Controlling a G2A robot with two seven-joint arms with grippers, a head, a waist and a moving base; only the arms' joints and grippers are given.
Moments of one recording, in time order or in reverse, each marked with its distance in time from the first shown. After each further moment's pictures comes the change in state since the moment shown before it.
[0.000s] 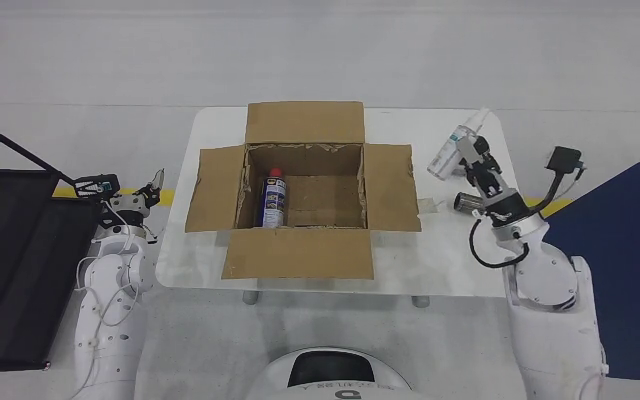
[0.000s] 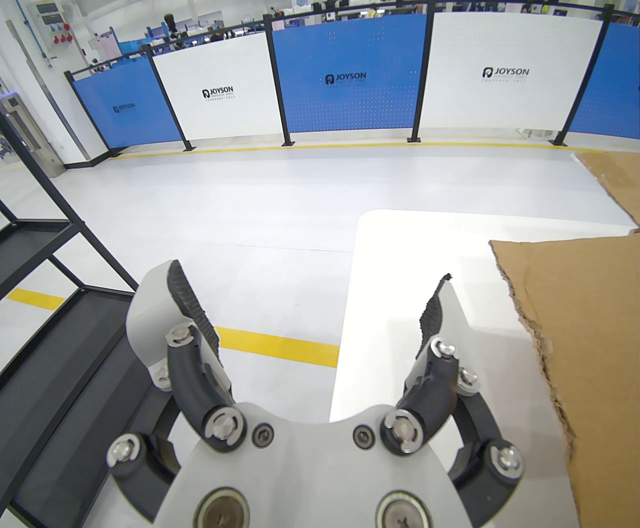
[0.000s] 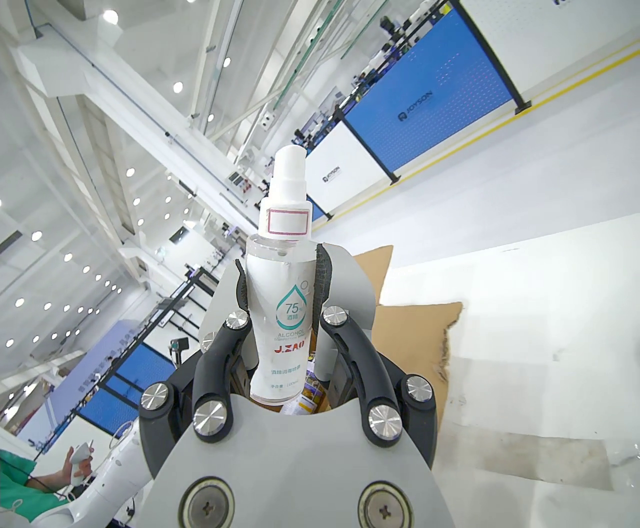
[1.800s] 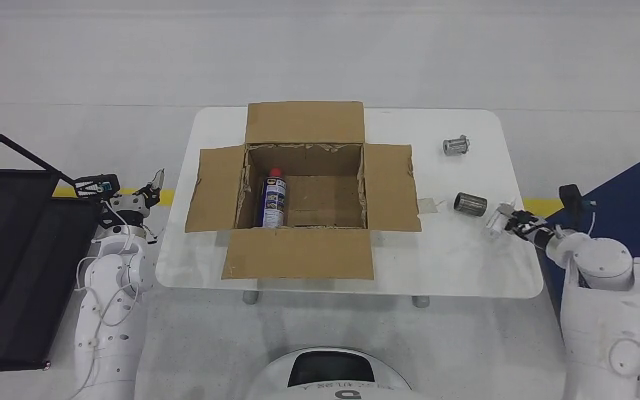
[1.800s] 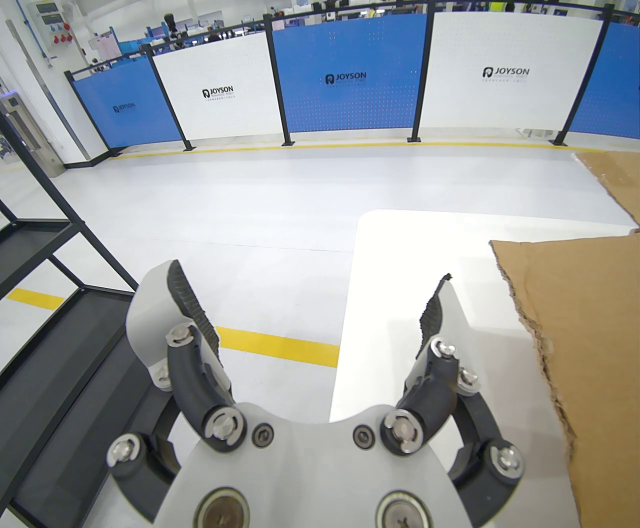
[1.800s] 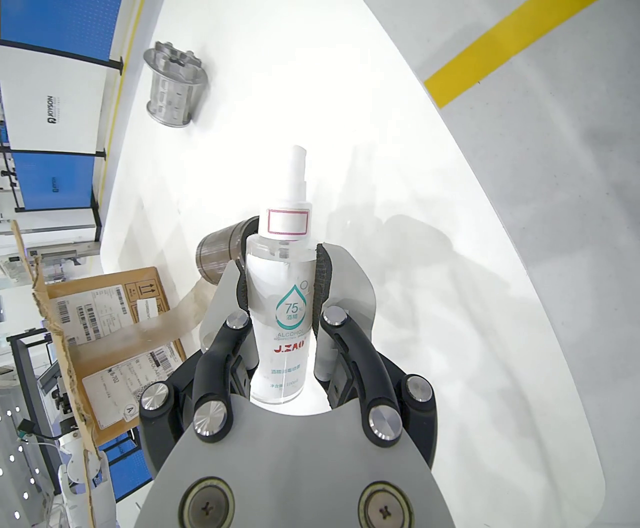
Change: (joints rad) left arm 0.000 0.000 0.000 0.000 0.000 0.000 0.000; right arm 0.223 0.136 0.241 0.610 -0.266 0.394 0.584
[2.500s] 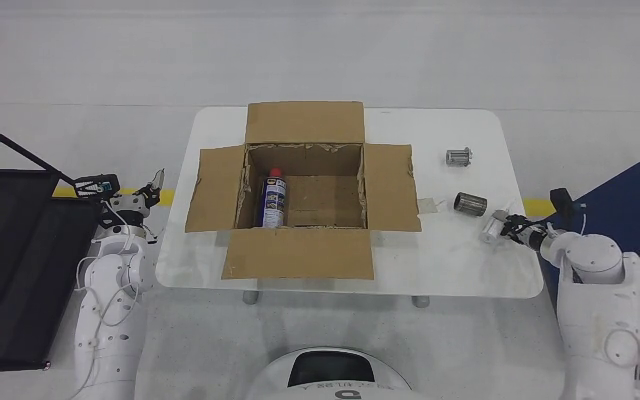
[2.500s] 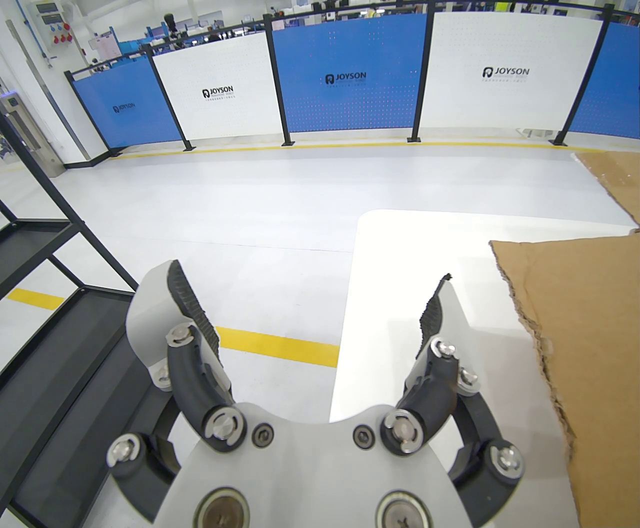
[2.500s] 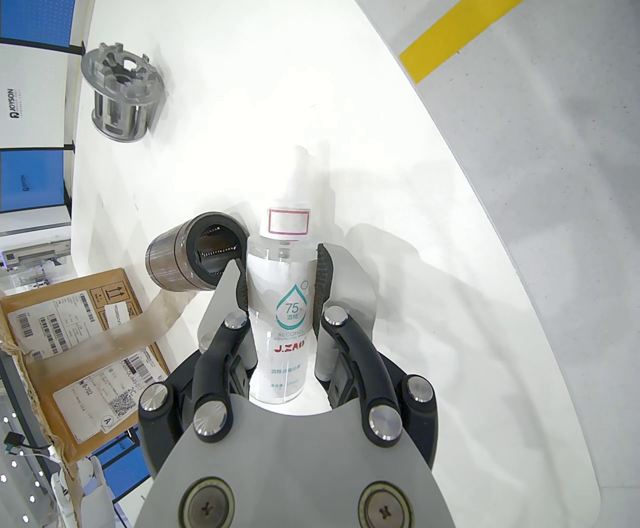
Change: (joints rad) left arm 0.000 0.000 0.000 0.000 0.000 0.000 0.000; right arm 0.026 0.024 -0.049 0.065 -0.009 0.027 0.003
